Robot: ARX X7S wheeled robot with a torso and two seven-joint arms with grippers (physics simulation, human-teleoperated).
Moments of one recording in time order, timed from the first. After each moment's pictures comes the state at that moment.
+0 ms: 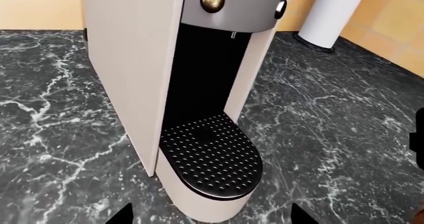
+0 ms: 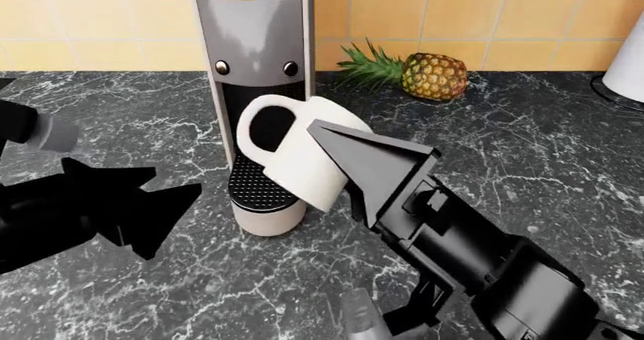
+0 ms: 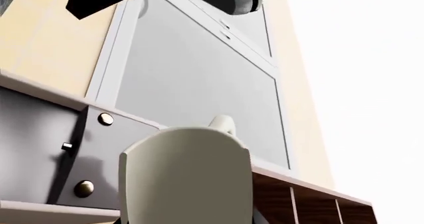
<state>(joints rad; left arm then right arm) -0.70 -0.96 -0.07 0.29 -1.66 -1.23 -0.09 1.14 0.91 -1.43 -0.66 -0.97 0.48 0.19</state>
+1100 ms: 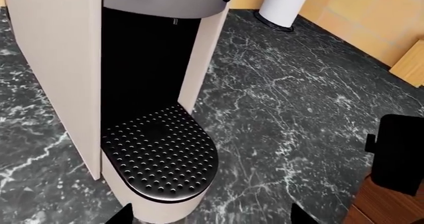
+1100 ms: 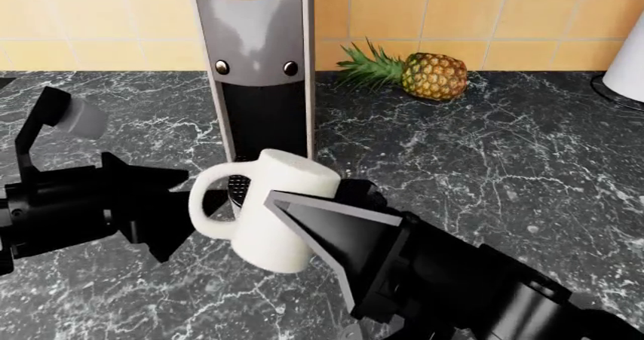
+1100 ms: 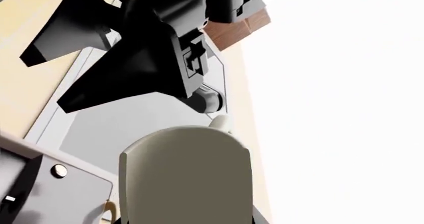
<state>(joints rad) -0.90 -0.93 0.12 0.19 -1.73 -1.30 -0.04 1.17 0.91 -1.49 -0.62 -1.20 0.34 0.30</state>
